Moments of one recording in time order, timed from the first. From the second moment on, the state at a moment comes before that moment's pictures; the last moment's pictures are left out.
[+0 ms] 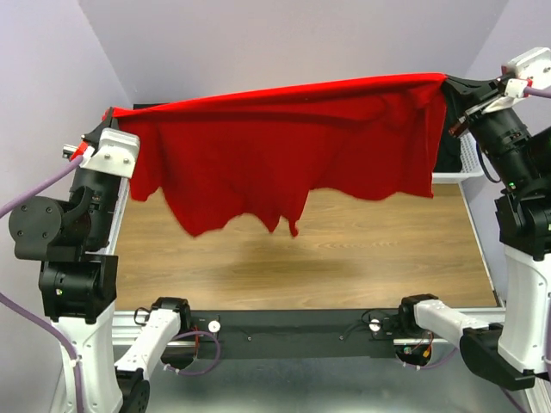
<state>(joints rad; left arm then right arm) -0.07 0.78 1.55 -0.38 0.10 0.51 0.14 1.09 1.85 -0.49 -0.28 -0.26</state>
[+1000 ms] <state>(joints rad) -0.05 1.85 1.85 -0.50 0.20 0.51 0.12 1.63 1.52 -0.51 -0.07 -0.29</state>
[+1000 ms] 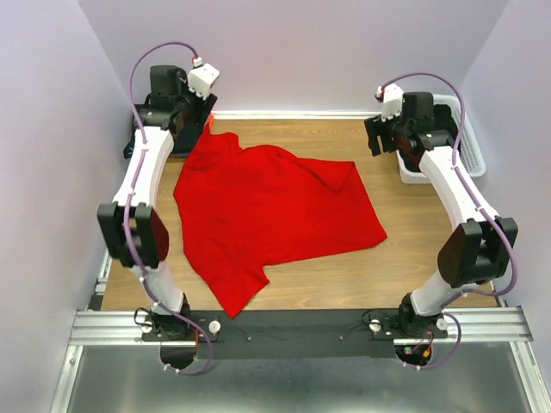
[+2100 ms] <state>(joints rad) -0.06 1.64 1.19 -0.55 0.37 0.57 0.12 1.61 0.90 -0.50 -0.14 -0.43</state>
